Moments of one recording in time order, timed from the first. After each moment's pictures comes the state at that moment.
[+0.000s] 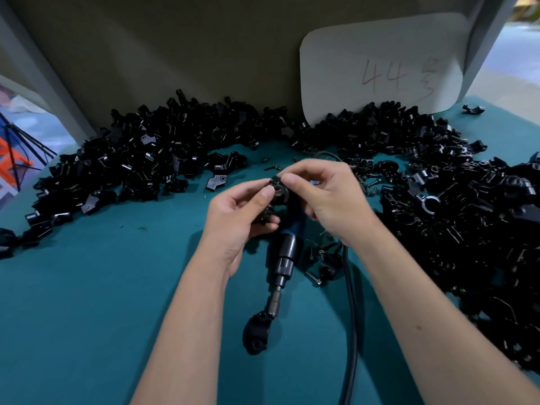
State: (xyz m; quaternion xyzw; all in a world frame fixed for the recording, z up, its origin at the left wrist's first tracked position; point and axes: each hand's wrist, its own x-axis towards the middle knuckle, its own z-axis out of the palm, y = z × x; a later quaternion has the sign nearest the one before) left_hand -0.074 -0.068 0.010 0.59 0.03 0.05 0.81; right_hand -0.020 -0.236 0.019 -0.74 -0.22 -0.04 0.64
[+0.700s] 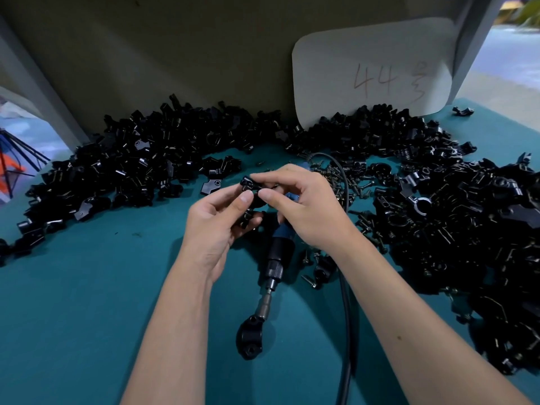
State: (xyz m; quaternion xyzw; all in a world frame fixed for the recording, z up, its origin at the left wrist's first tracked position) left_hand -0.073 -0.053 0.007 0.57 0.05 0.08 0.82; right_hand -0.030 -0.219 0.018 -0.76 -0.27 -0.07 0.58
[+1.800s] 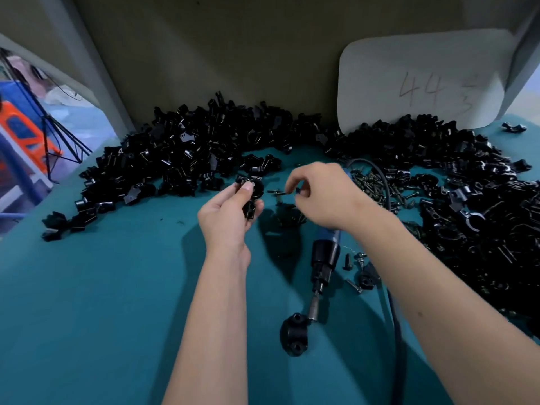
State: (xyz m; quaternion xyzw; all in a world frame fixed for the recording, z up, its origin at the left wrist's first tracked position) left_hand -0.068 -0.023 0.008 0.45 0.25 0.21 0.83; right_hand -0.015 -0.174 0.056 -0.94 -0.23 -0.01 0.24
